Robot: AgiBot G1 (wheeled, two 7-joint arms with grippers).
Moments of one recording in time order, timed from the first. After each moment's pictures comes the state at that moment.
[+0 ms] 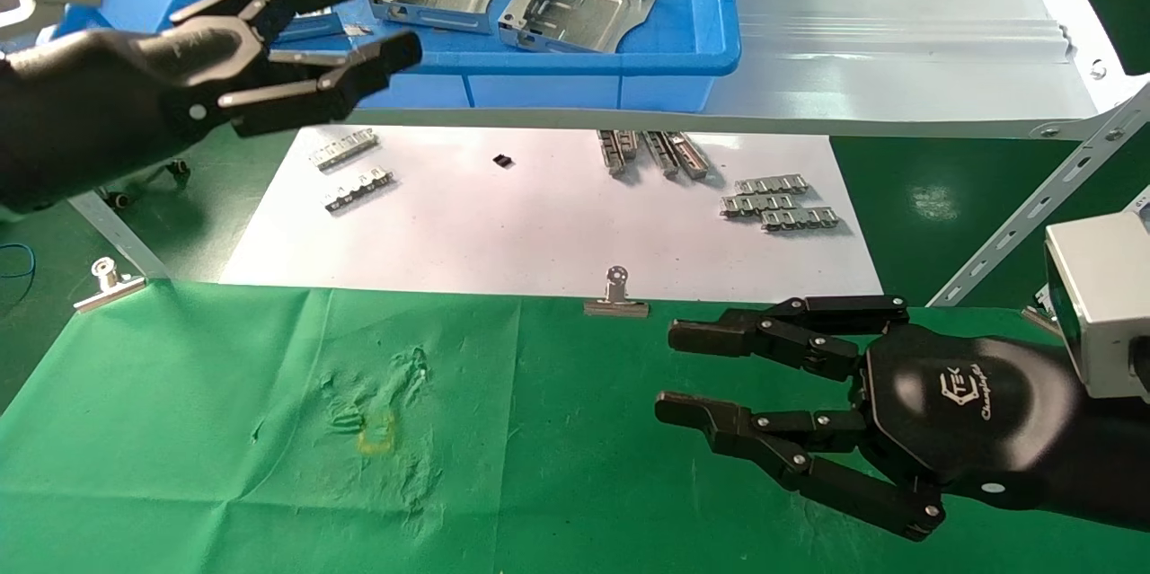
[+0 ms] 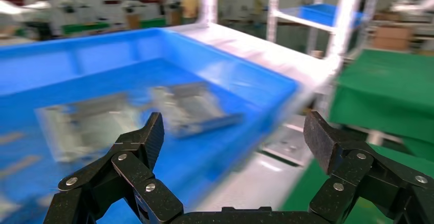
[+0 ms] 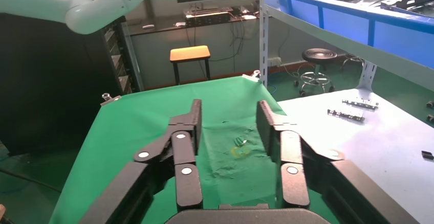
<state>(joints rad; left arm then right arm) -1.42 0.82 0.34 -0.95 0.94 1.15 -0.22 1.09 -0.55 -0.42 1.23 -0.61 -1.42 0.10</state>
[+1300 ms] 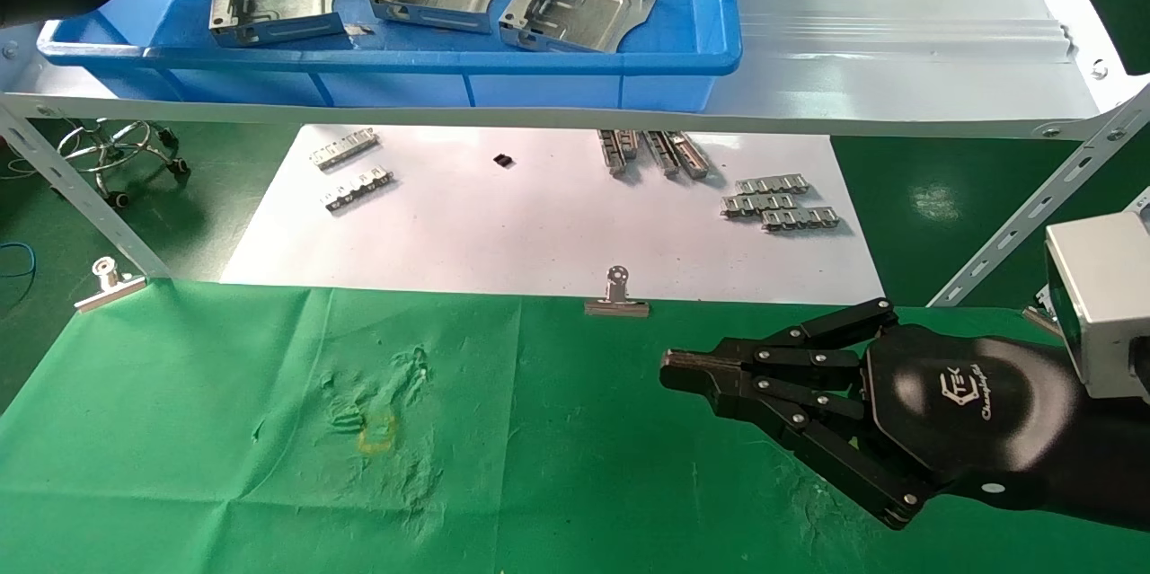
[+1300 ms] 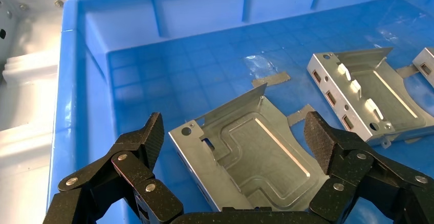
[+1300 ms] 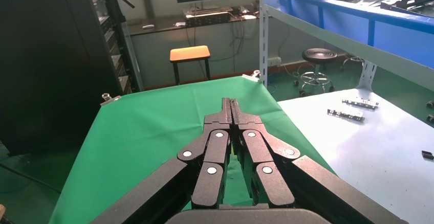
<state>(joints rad) -1.88 0.92 0.58 -0.52 1.42 0.87 -0.52 1.09 -0.55 -0.42 1.23 -0.61 -1.42 0.10</state>
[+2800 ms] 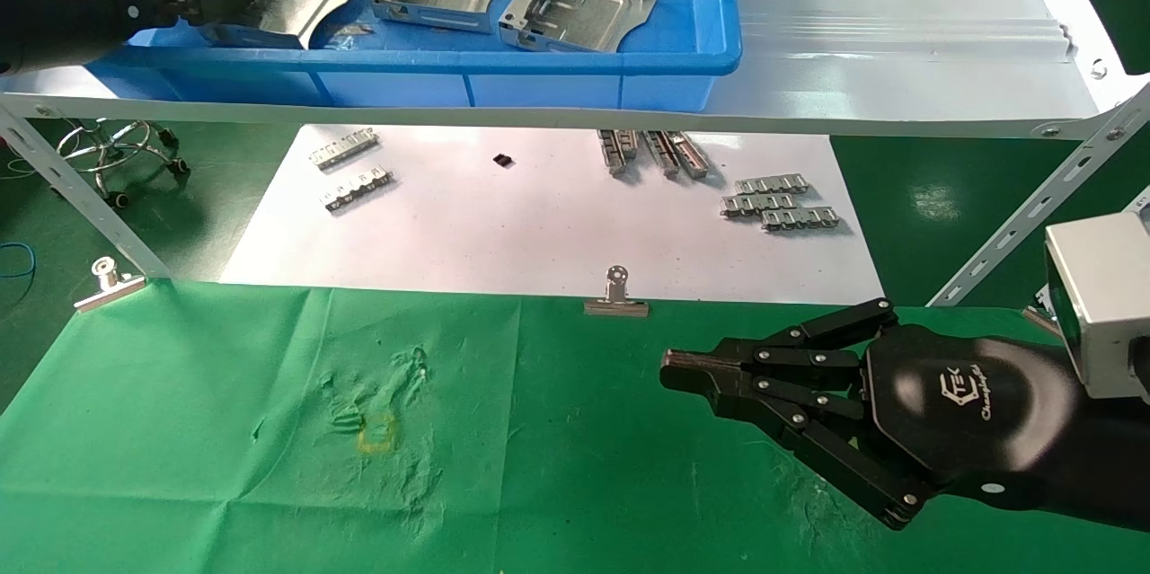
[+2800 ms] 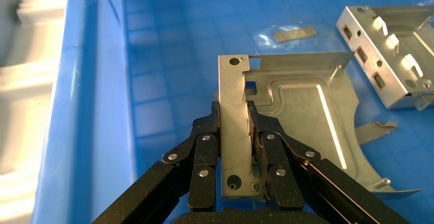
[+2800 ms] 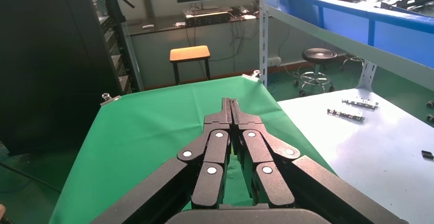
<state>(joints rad) -1.78 0.83 0.68 -0.85 1.64 0.73 -0.96 1.09 -0.55 -0.42 1.23 -0.61 -1.42 0.10</state>
